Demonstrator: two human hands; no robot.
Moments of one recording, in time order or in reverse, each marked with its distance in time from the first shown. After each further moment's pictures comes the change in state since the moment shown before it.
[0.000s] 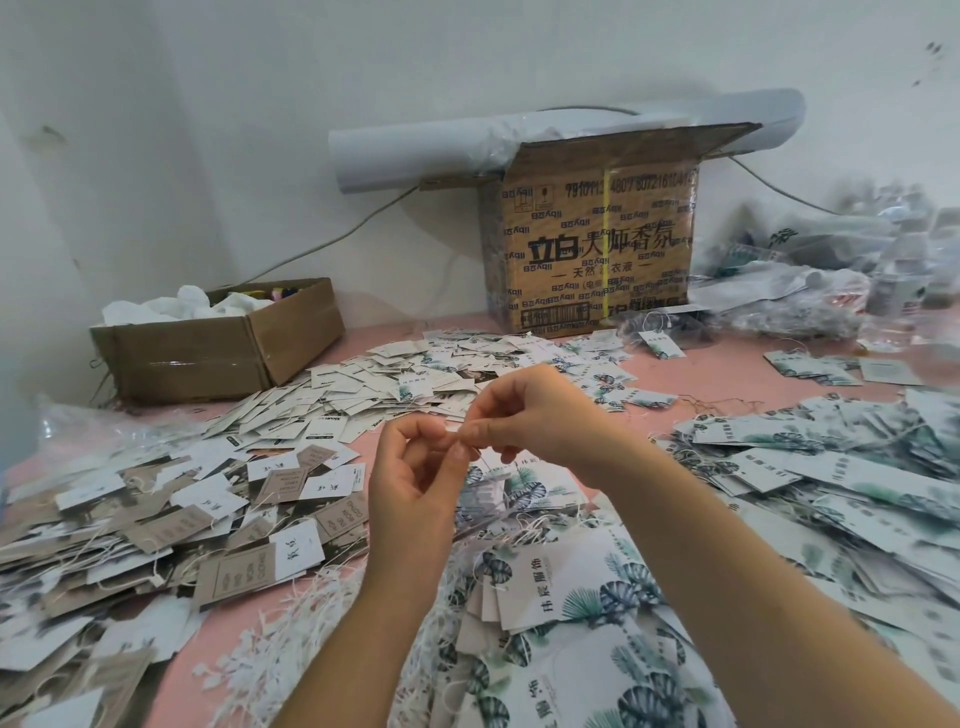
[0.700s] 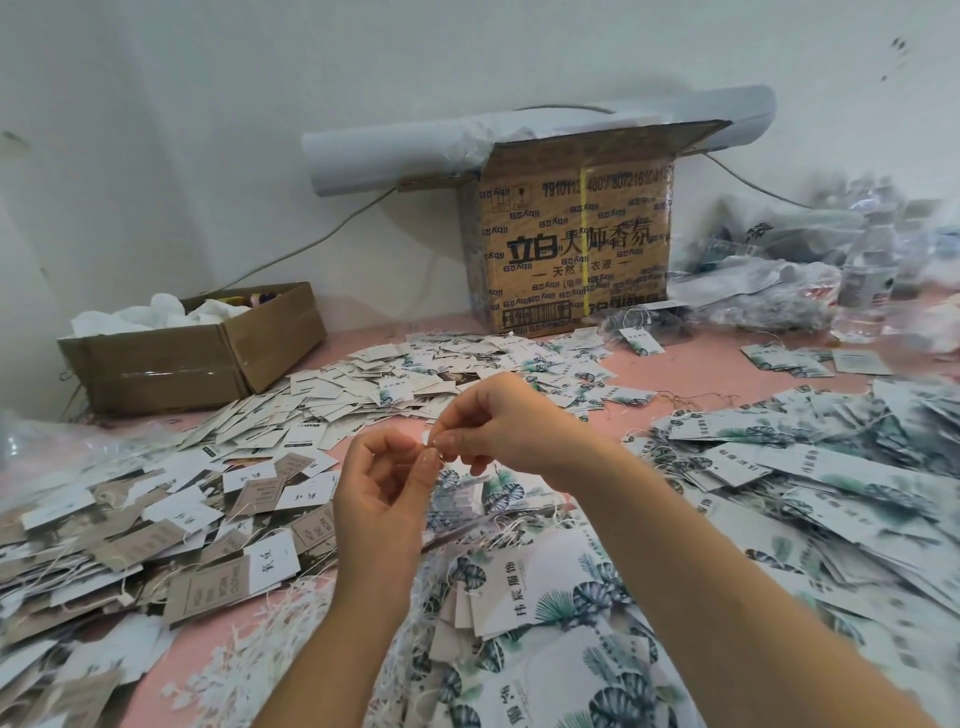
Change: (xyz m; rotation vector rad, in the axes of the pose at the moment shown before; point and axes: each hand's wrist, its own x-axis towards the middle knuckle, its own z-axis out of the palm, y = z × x) left_hand -0.002 -0.002 -0.001 -0.009 0.059 -0.016; right_hand -0.001 -0.002 0.002 -0.043 -0.056 0.062
